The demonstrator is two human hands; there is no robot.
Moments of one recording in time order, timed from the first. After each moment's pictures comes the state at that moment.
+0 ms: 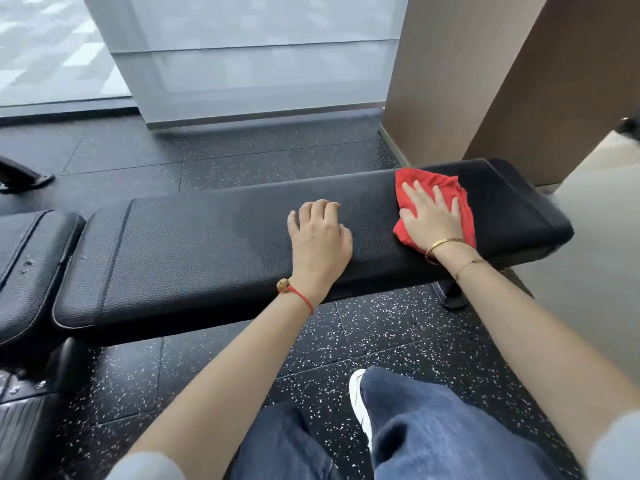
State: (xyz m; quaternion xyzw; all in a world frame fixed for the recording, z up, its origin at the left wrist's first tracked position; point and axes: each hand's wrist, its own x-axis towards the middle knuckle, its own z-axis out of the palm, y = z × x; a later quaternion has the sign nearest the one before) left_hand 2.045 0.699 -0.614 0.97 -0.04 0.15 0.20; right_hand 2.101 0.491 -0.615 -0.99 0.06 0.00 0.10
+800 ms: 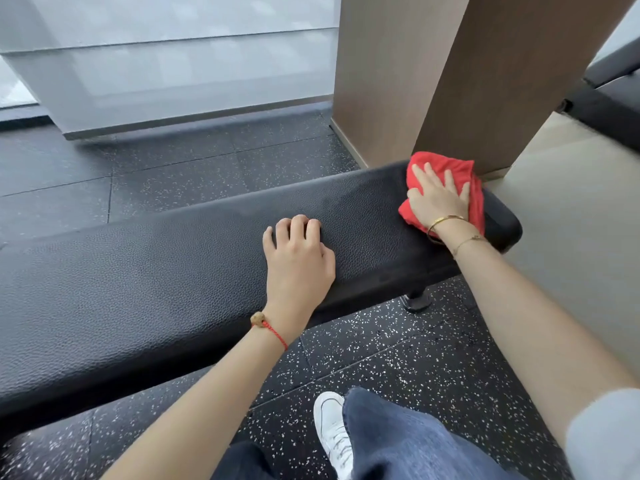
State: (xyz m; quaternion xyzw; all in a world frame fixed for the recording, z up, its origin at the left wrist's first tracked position) left_hand 2.075 0.627 -0.637 0.97 -0.10 0.17 0.15; right_hand 2.156 0.376 -0.609 -0.98 0.19 0.01 0.10
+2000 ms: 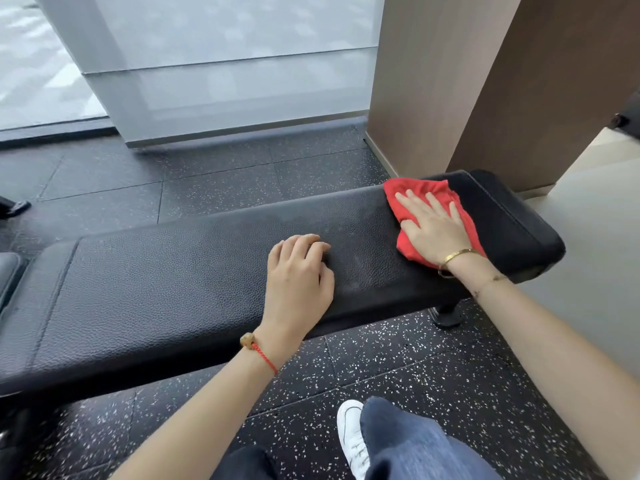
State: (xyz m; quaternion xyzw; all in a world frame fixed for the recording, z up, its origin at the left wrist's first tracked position) left_hand 2.047 0.682 -0.628 0.95 -0.12 0.21 0.21; right_hand 2.130 0.431 -0.614 -0.99 0.02 0.01 0.12
